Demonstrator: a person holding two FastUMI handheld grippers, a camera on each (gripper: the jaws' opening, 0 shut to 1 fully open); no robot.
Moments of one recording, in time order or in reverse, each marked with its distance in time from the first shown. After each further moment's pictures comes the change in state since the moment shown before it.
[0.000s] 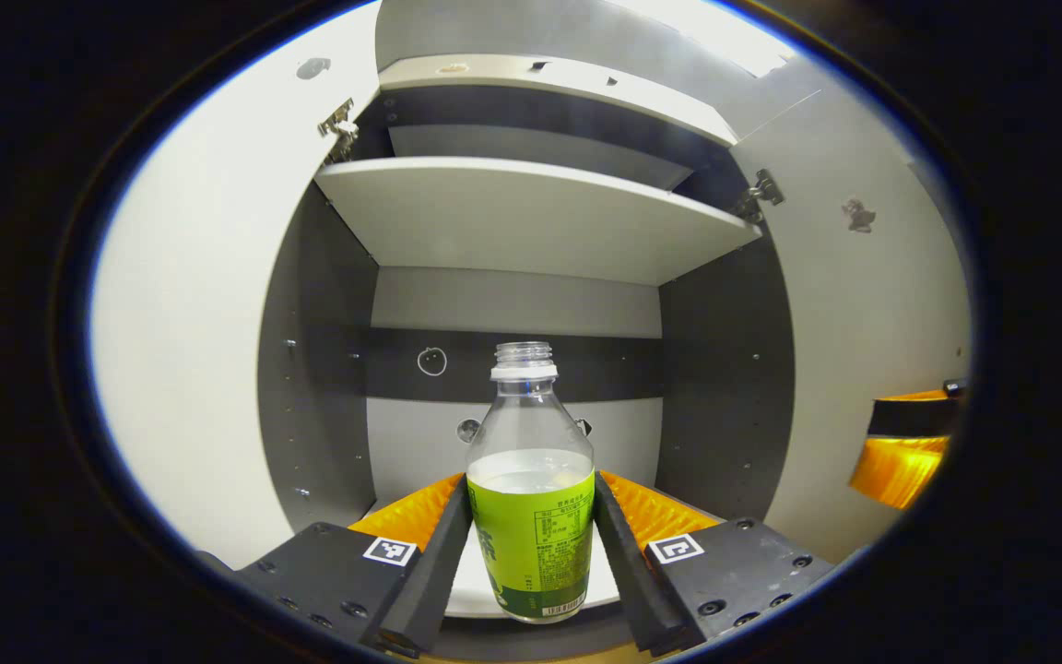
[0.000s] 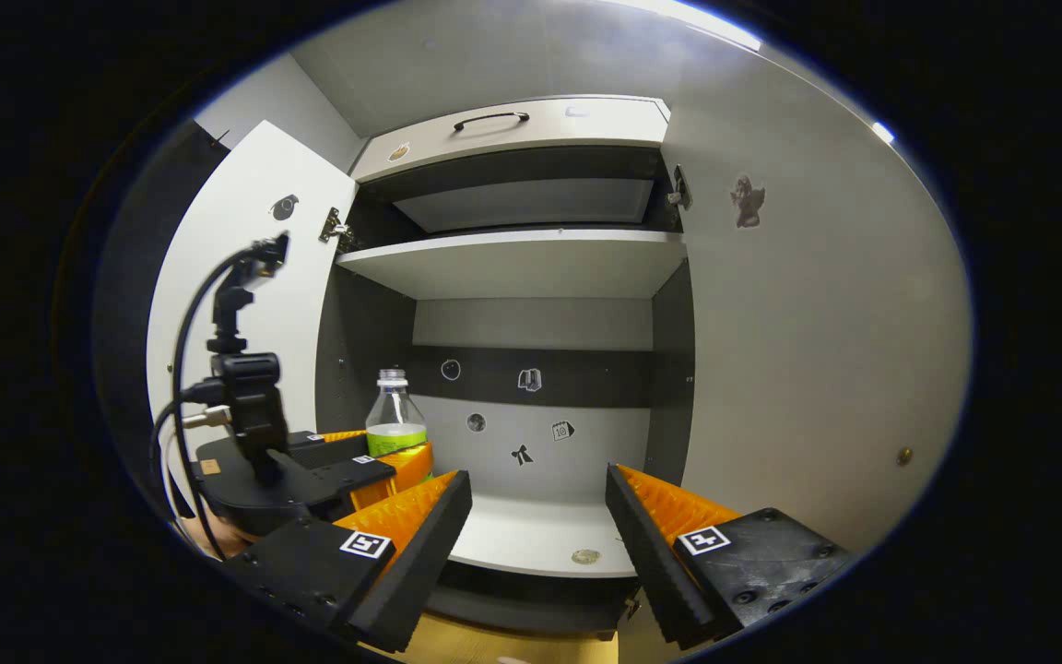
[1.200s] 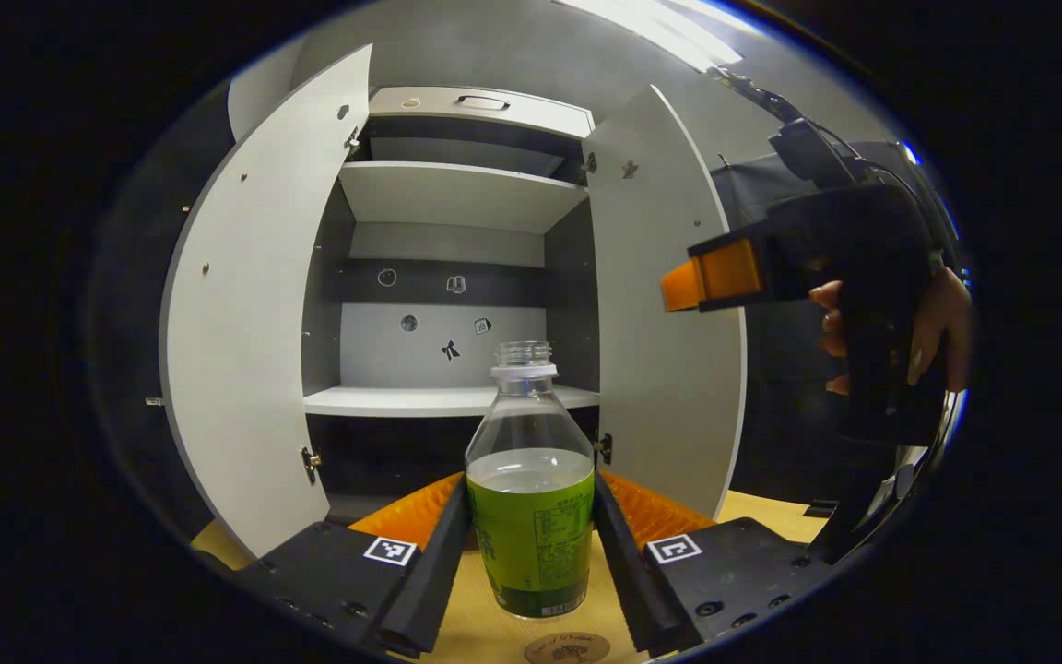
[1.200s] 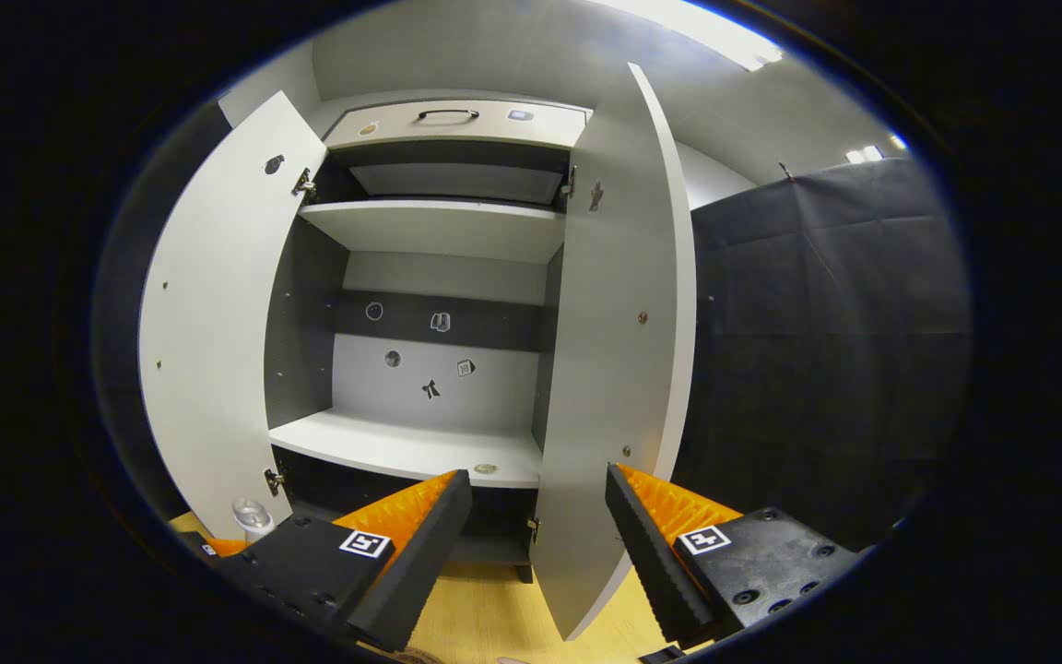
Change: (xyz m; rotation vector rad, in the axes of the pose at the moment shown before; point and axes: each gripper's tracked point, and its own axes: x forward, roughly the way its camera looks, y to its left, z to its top) left arm -0.243 -0.123 -0.182 0.010 0.085 -0.180; right arm -0.127 -0.057 -0.065 -0.067 0.085 -0.315
